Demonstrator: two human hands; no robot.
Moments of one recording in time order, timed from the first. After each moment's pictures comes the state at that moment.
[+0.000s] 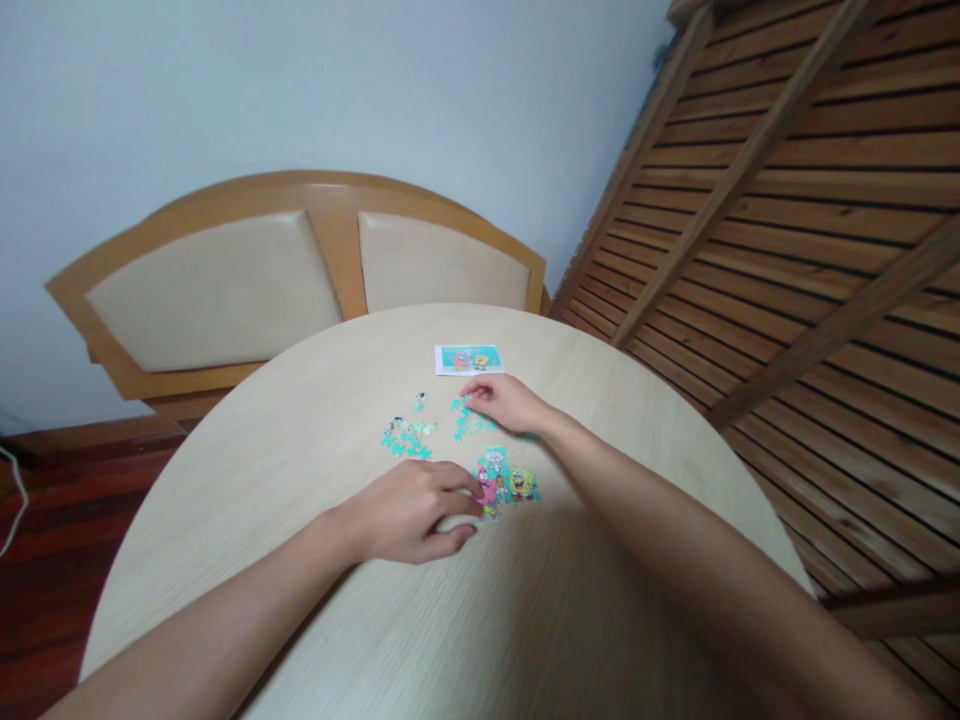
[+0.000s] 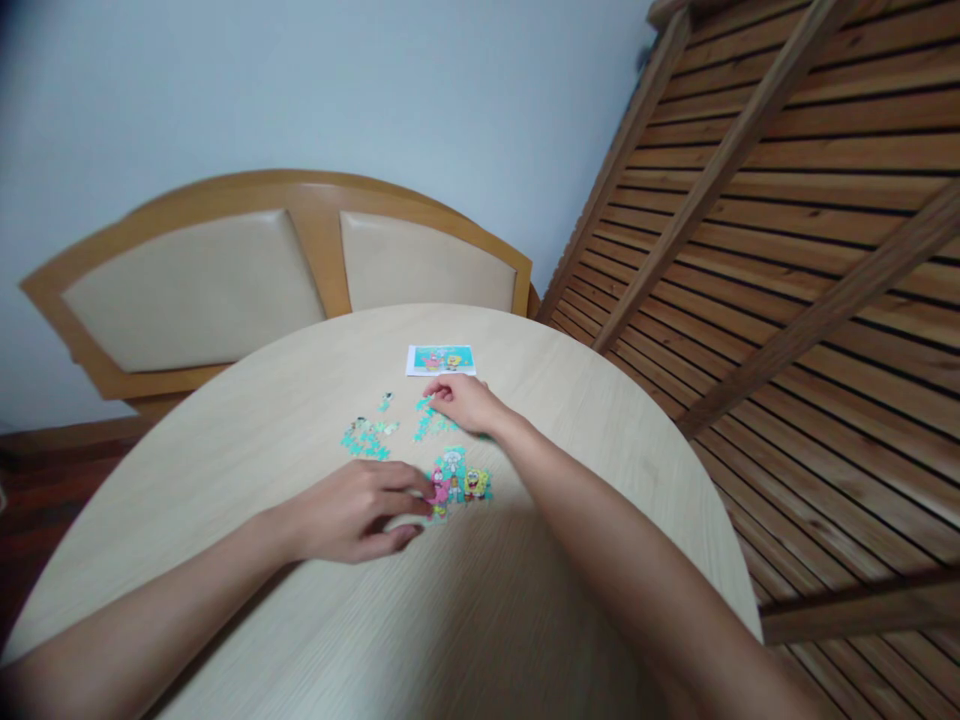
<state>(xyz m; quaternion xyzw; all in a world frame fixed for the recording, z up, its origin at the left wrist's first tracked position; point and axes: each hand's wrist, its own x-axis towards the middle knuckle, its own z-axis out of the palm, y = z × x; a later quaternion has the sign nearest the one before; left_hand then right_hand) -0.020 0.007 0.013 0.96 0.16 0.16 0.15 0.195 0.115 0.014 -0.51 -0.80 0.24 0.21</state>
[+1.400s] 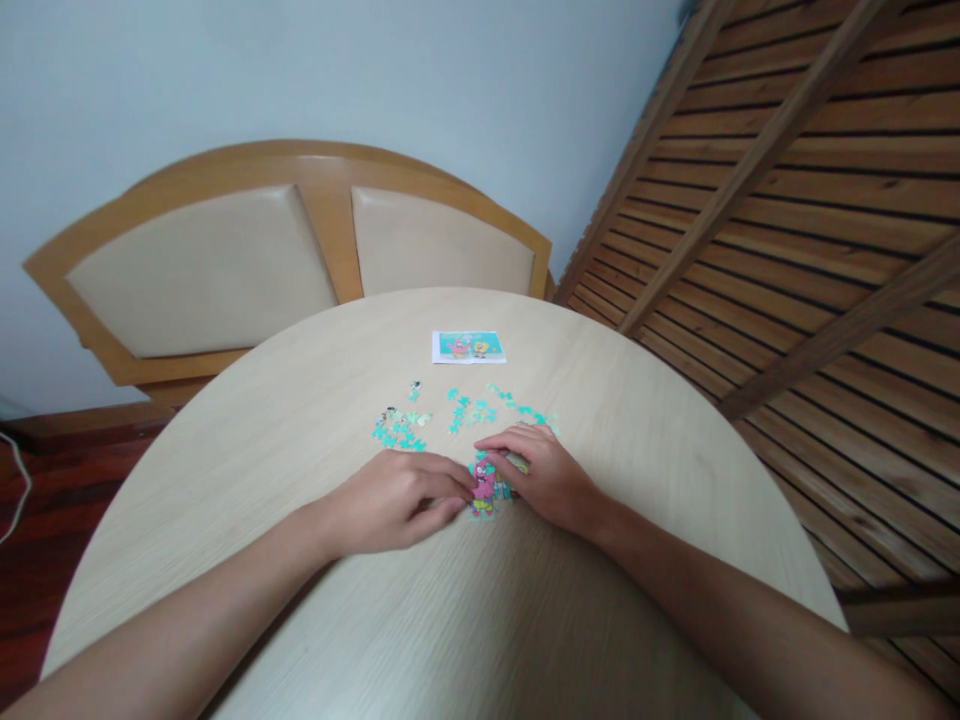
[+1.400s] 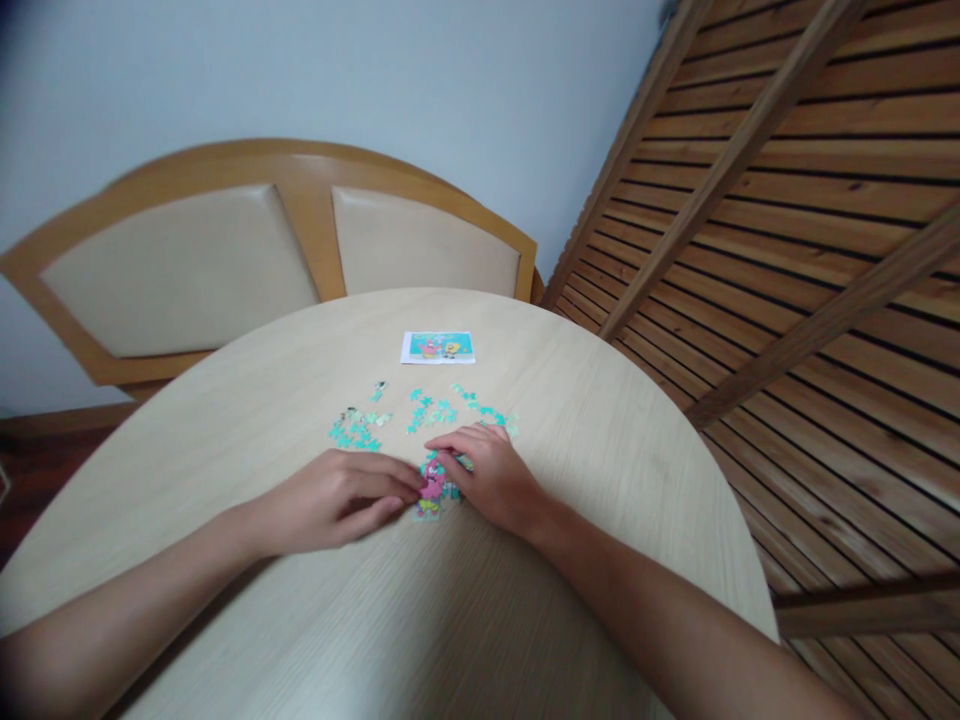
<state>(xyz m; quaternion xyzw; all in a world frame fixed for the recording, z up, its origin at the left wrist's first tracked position) -0.024 0.003 0.027 0.93 0.23 0.17 0.22 0.218 0.012 -0.009 -0.43 -0.83 0.17 0.32</state>
